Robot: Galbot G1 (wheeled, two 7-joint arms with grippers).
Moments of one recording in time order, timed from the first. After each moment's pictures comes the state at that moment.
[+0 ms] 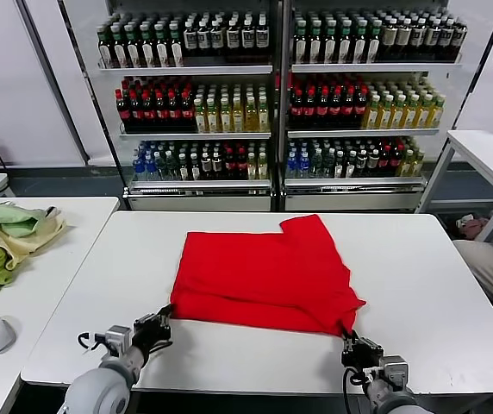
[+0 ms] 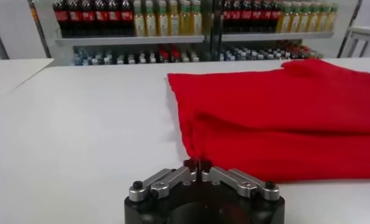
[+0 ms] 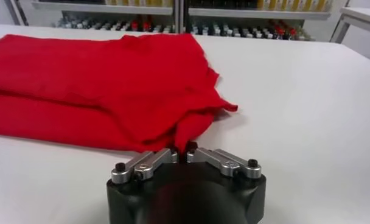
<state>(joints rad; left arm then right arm) 1.43 -1.03 -0.42 -1.98 -0.48 0.52 -0.10 -1.62 1.11 0.45 2.19 0.41 -0.49 0.21</state>
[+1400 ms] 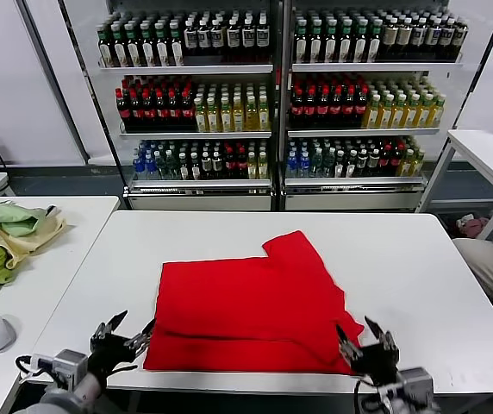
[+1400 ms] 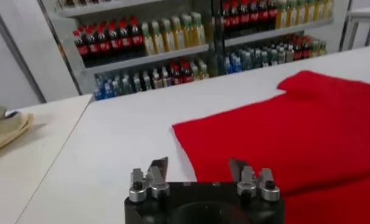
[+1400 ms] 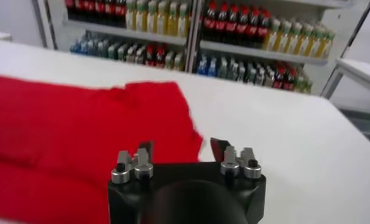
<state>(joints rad) 1.55 -0.99 -0.57 -2.21 -0.45 0.55 -0.10 -1.45 1.08 0.41 2.26 0.40 -0.56 0.26</state>
